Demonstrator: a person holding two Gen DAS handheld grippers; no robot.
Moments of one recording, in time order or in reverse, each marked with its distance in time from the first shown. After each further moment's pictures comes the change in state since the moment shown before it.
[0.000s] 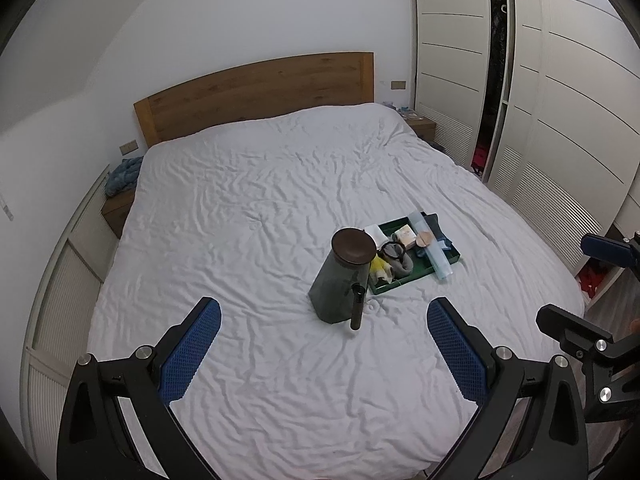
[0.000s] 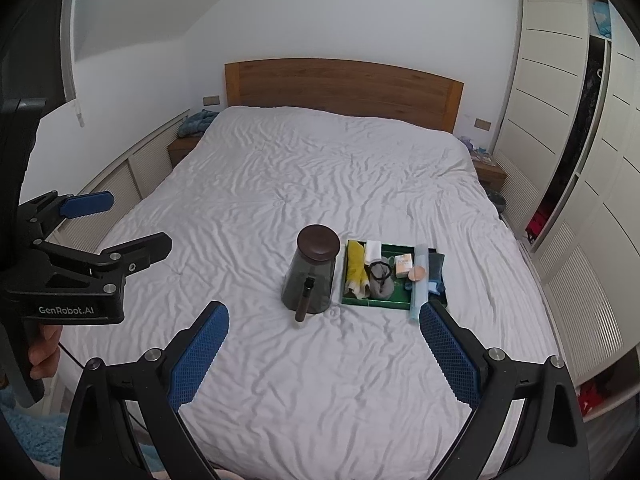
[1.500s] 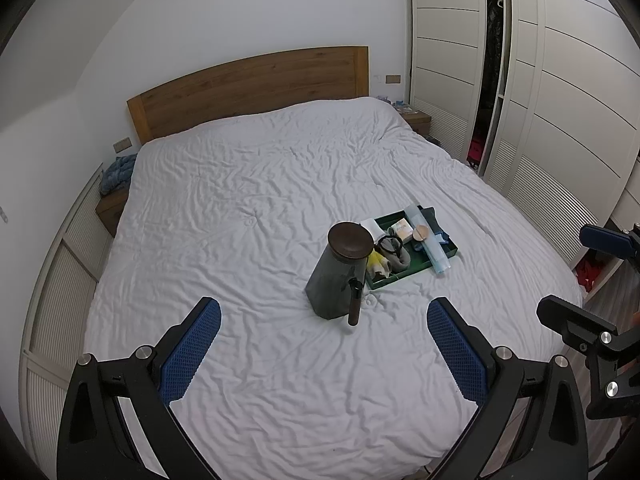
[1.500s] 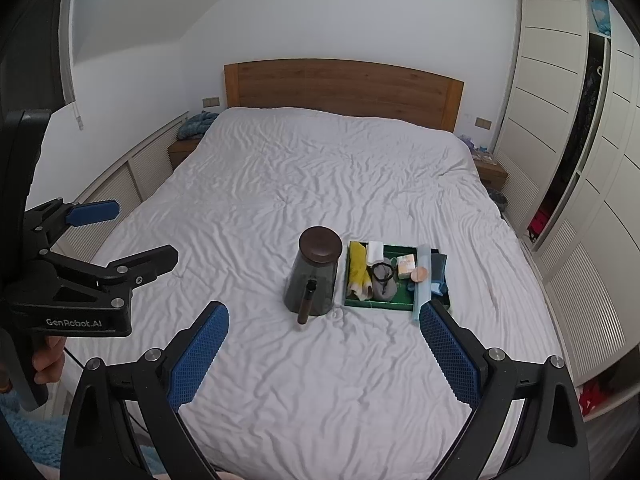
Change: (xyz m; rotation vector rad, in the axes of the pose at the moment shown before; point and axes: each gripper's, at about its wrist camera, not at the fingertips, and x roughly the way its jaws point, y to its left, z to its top) left arm 0.008 0.000 -0.001 0.006 0.016 -0.018; right arm 0.005 0.003 0.002 0.015 -0.004 0.002
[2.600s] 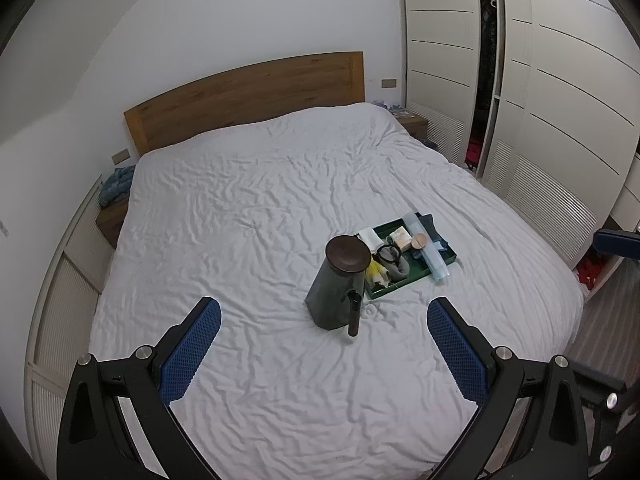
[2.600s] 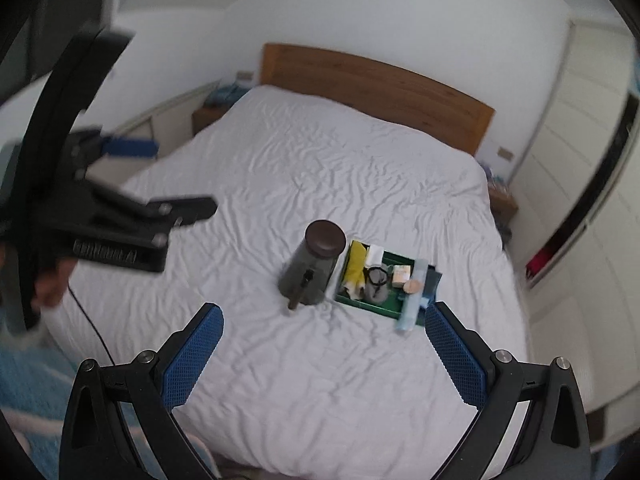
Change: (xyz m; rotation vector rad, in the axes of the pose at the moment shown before) left arm -0.004 -0.003 0.020 0.026 -0.014 0.004; right arm -0.008 0.014 0.005 -0.234 0.043 -0.002
